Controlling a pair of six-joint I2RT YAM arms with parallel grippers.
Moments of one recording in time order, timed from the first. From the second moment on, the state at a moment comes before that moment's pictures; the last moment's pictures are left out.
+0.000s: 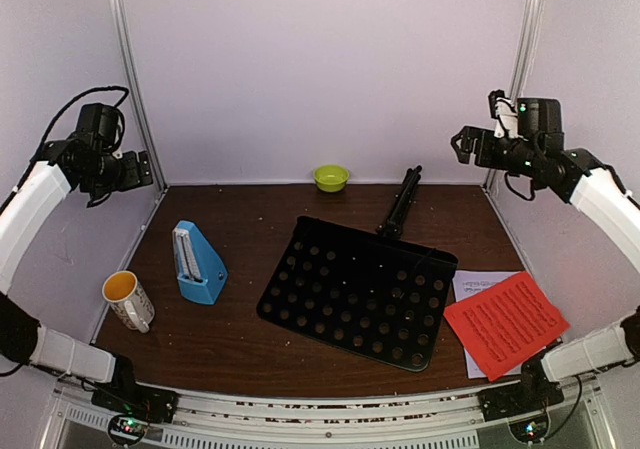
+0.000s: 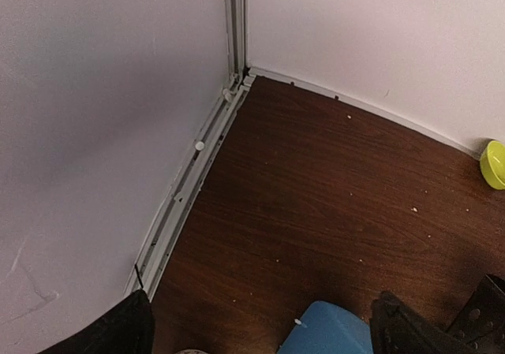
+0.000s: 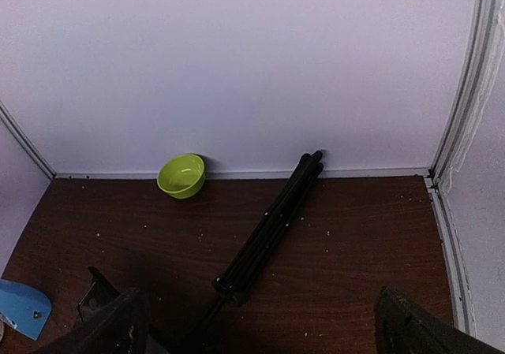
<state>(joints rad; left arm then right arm) -0.11 1.26 1.41 -0.85 -0.33 -0.34 0.29 1.23 1.31 -0.42 0.08 0.23</state>
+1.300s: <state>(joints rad) -0.04 1.36 1.37 -0.67 0.17 -0.33 0.68 2.12 2.00 -1.08 0.10 -0.11</state>
